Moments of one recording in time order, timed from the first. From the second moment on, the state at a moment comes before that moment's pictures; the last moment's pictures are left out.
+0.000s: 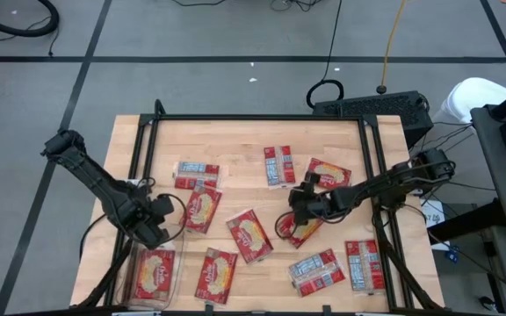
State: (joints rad) left arm -0.75 1.18 0.84 -1.31 -0.23 -1.18; right arm 0.23 1.55 0.67 -0.22 0.60 0.24
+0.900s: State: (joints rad) left arm -0.81 1.17 0.99 -1.30 -0.41 -1.17; right arm 0.17 1.55 0.62 0.05 0.52 0.15
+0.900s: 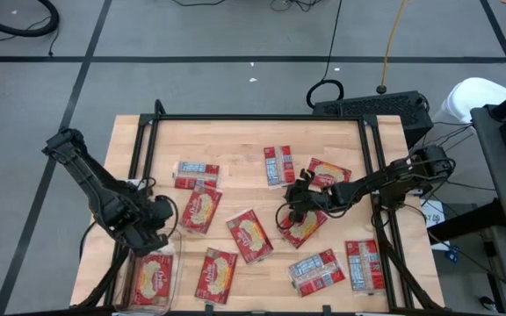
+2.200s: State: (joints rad) left arm -0.44 1.61 0.99 -0.35 -0.80 -0.42; right arm 0.15 1.68 0.62 0.39 0.43 0.17
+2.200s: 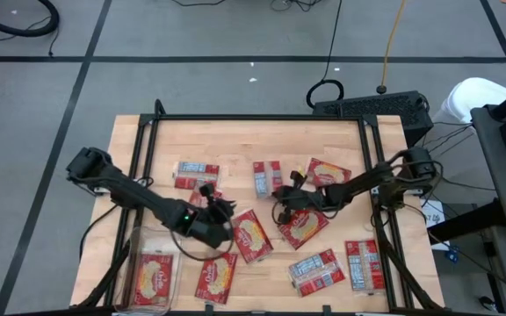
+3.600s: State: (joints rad) left arm -0.36 1.68 0.99 0.07 -0.67 -0.17; right arm 0.35 1.31 0.62 0.35 0.52 0.15
